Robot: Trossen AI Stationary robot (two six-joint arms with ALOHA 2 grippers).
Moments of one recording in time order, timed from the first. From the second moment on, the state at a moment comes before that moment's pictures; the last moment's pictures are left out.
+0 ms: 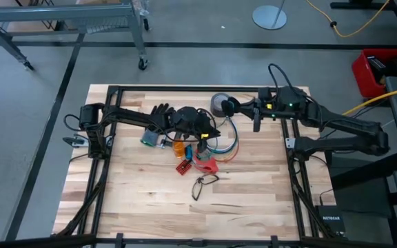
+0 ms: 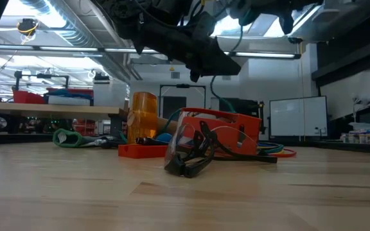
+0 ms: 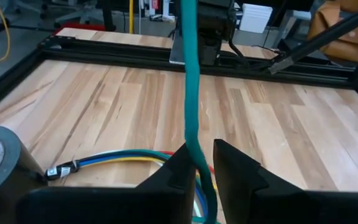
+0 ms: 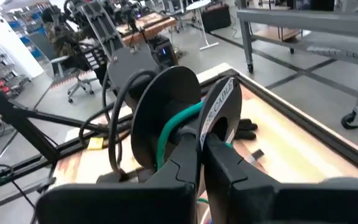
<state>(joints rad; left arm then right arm) 0.15 1.83 1.15 0.32 0.14 -0.03 -0.31 0.86 0.86 -0.19 -0.13 0.31</state>
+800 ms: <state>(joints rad) 0.15 1.83 1.15 0.32 0.15 0.00 -0.31 0.80 0.86 -0.28 -0.17 0.31</state>
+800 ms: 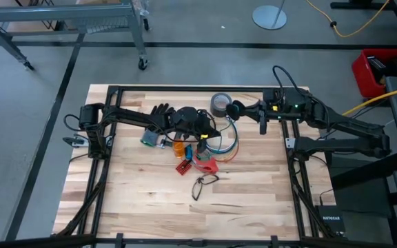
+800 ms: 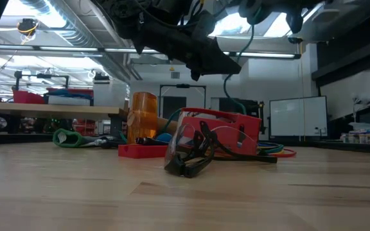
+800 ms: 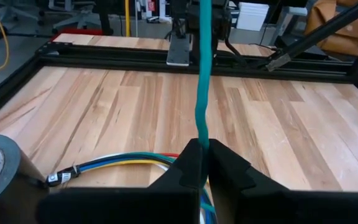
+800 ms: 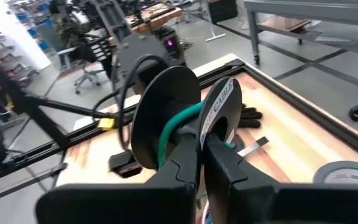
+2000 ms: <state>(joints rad) 0.29 1.83 1.15 0.27 0.19 -0.33 -0.31 1.13 0.84 -0.57 -0.10 0.36</state>
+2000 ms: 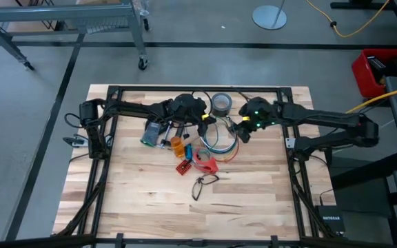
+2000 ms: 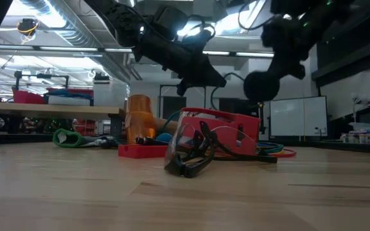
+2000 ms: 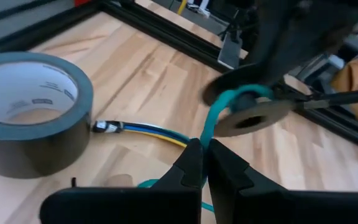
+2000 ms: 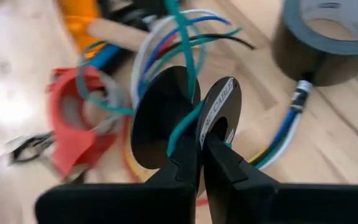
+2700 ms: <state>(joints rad) 0.19 1.83 1.15 0.28 0.20 -0.35 -0.36 1.29 0.84 -0.17 0.10 0.39</state>
